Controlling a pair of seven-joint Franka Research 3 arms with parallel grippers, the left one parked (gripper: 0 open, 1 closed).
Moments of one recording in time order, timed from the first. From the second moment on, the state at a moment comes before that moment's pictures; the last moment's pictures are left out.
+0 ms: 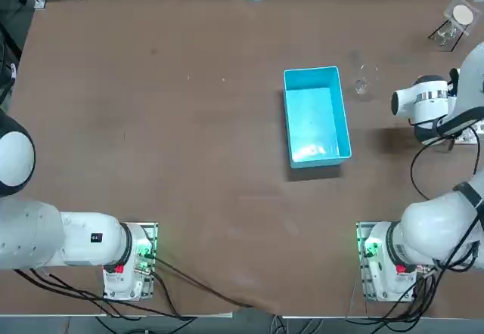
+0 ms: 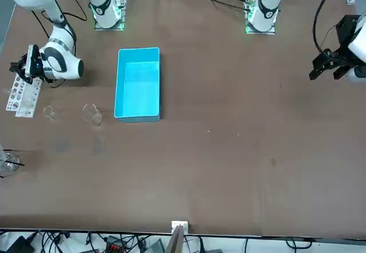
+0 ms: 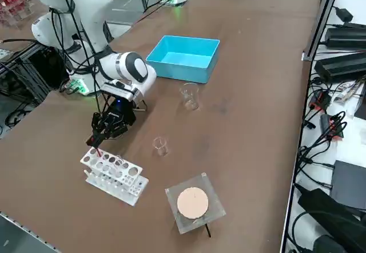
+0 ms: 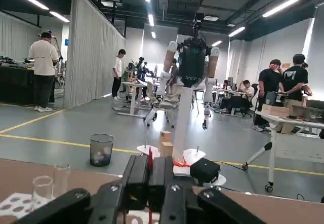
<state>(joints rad) -0.21 0.36 -0.04 -2.48 -1.80 1.65 2.74</state>
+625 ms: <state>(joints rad) -0.20 0.34 -0.03 -2.48 -1.80 1.65 2.73</state>
